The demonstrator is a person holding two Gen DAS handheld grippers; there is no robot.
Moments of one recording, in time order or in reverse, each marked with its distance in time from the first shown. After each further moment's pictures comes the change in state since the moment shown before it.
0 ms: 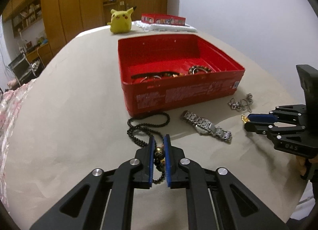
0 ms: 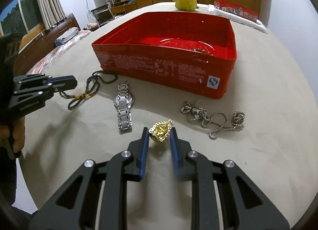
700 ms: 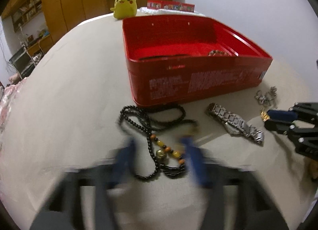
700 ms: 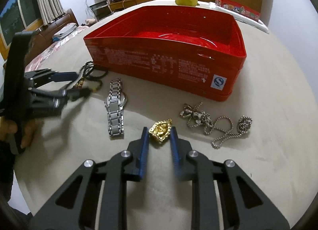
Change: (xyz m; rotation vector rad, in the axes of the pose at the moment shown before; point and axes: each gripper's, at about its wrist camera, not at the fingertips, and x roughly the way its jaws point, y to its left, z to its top) left arm 0.047 0.020 -0.007 -0.030 0.082 0.012; right arm 0.025 -0.001 -0.004 -0.019 0.027 -0.024
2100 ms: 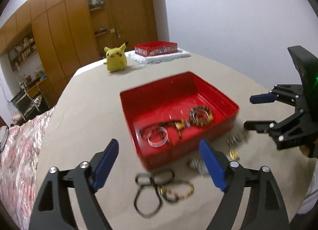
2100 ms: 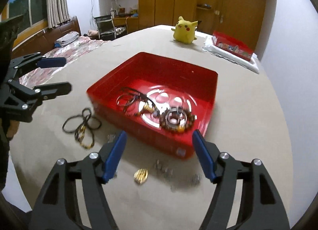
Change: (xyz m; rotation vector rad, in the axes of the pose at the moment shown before) left arm -0.096 -0.027 0.056 0.182 -0.215 0.028; right arm -0.075 -0.008 0.051 -0.094 -0.138 -0.068
